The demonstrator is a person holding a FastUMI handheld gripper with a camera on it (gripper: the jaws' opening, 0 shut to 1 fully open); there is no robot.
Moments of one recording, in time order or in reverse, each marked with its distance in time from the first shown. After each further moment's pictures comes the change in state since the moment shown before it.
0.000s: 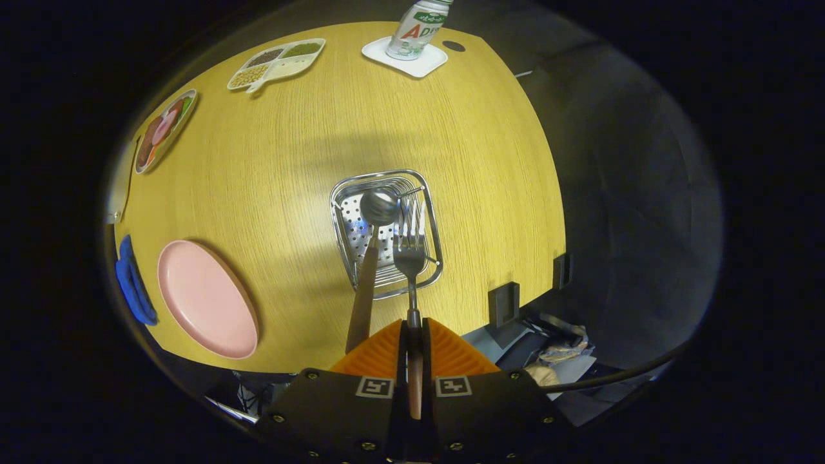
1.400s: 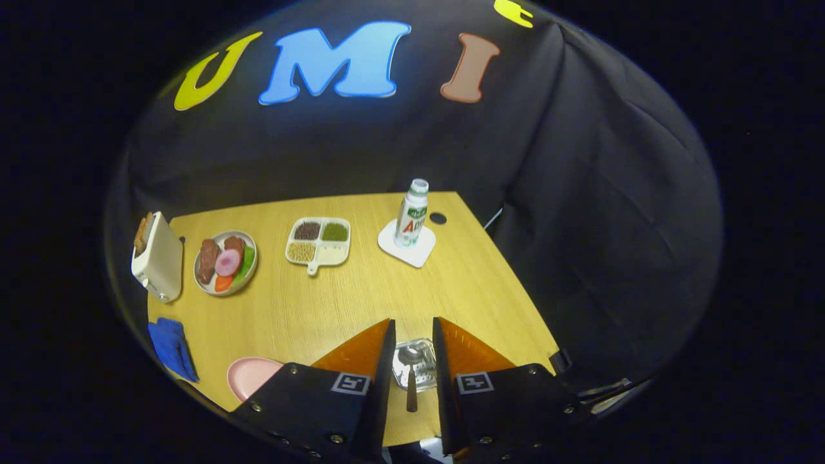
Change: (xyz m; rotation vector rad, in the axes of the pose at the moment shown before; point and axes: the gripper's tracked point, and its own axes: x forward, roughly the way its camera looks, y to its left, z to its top) arm -0.187 0.004 0.094 0.155 -0.936 0.043
